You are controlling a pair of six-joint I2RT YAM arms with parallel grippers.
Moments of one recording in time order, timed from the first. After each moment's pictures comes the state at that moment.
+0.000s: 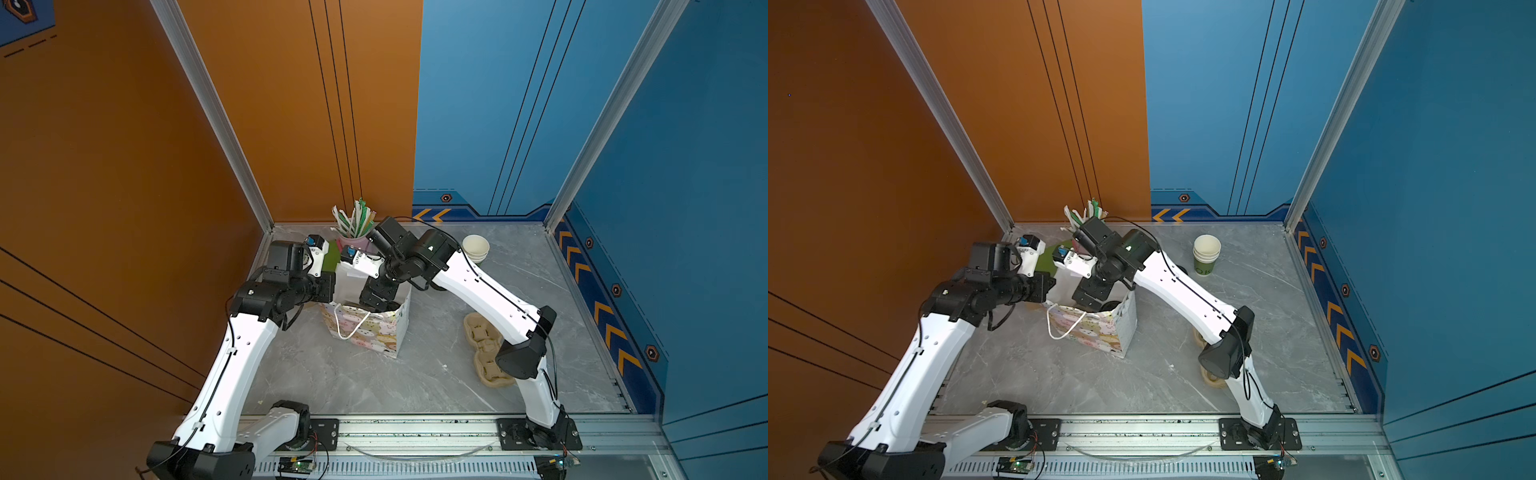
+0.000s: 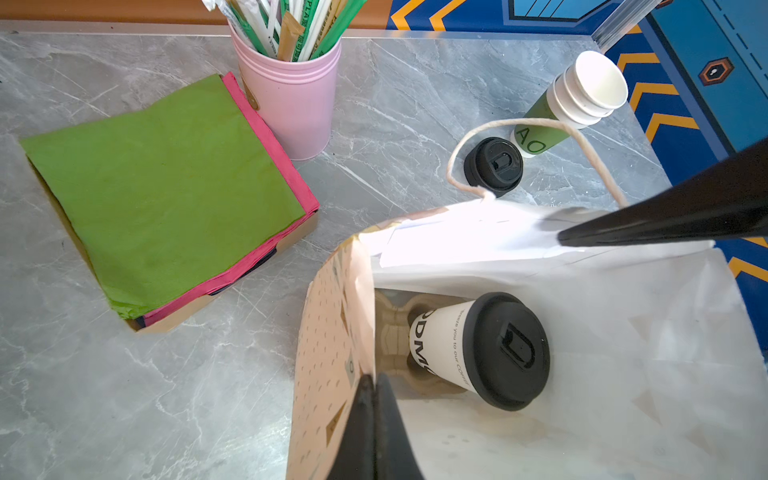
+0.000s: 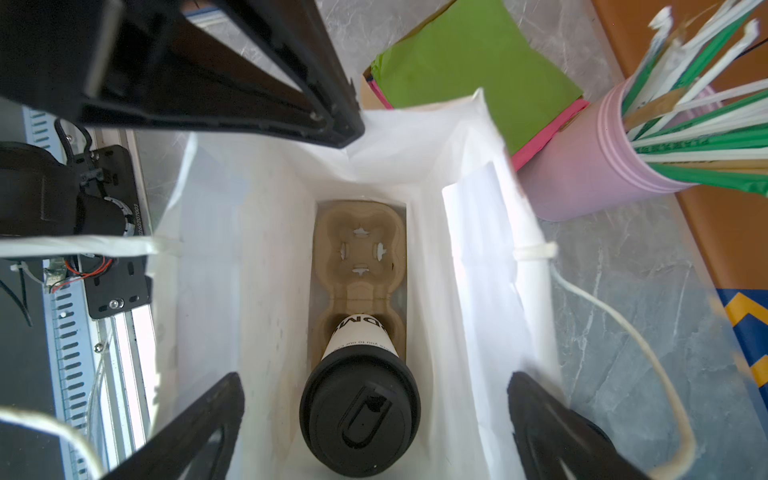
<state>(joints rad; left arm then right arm) -0.17 1.10 1.26 -0.94 0.22 -0.11 0.94 2.07 2.43 -1.27 -0.13 -0.31</state>
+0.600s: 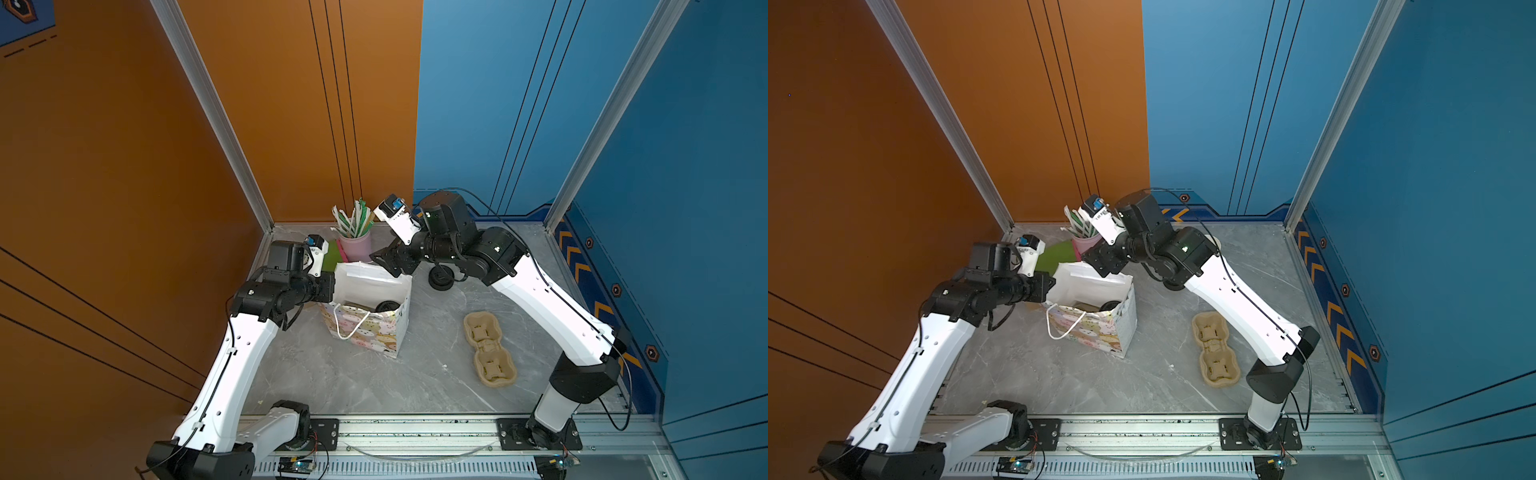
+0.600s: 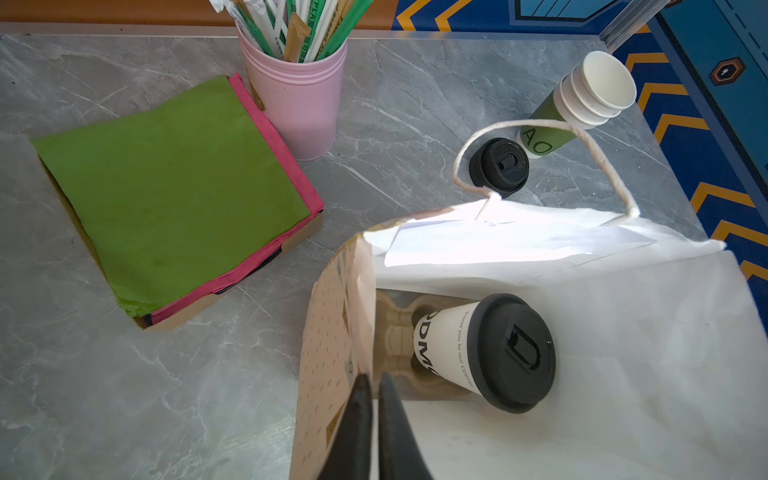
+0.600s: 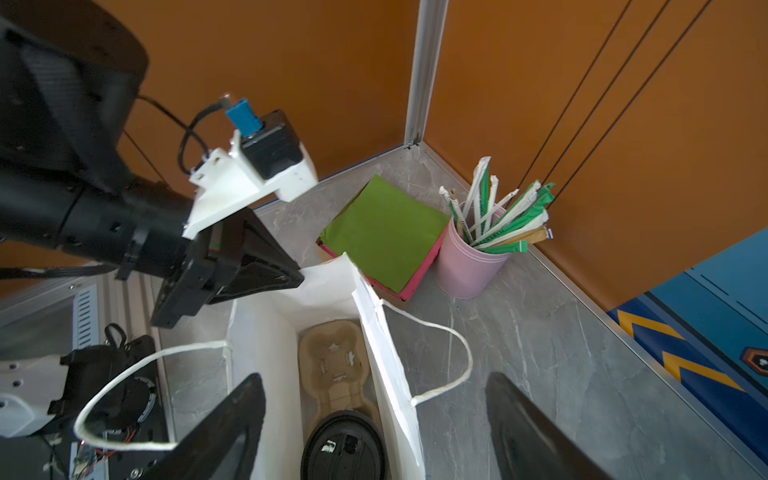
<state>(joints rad) -0.17 1.10 1.26 -0.94 0.21 -0.11 0.85 1.74 2.11 -0.84 -0.11 -0.05</state>
